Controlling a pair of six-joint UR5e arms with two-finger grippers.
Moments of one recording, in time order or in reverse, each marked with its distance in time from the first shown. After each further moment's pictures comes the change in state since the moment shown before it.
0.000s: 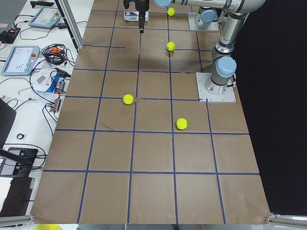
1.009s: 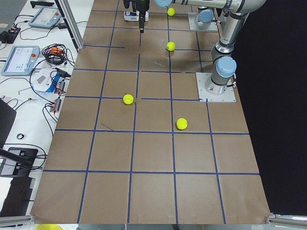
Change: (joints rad) left arm 0.000 0.001 0.001 0.003 -0.003 -0.005; right arm -0.054 0.177 0.080 -0.198 -0.005 -0.013
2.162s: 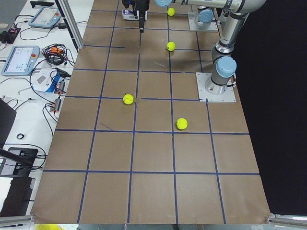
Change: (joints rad) left arm 0.001 0.000 0.003 0.000 0.001 -0.001; right arm 0.028 0.015 -0.009 -0.021 0.004 -0.062
